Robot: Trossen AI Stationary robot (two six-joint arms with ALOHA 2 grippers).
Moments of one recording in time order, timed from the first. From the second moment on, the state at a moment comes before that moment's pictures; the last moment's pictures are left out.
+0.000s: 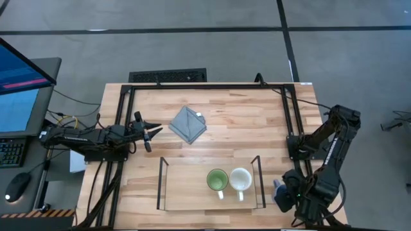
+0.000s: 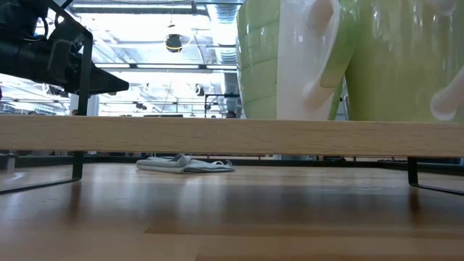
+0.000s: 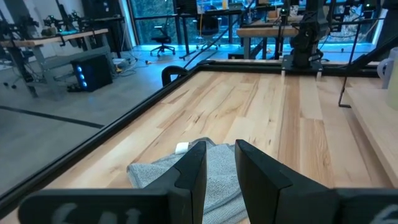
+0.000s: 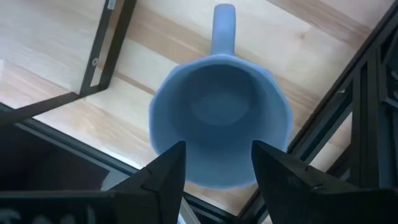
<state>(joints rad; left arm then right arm) -0.05 0.19 0.02 0.06 -0.45 0.00 1.12 1.48 1.16 -1.17 0.05 2.17</state>
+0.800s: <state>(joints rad) -0.05 0.19 0.02 0.06 -0.45 0.00 1.15 1.50 1.16 -1.25 -0.06 2.29</state>
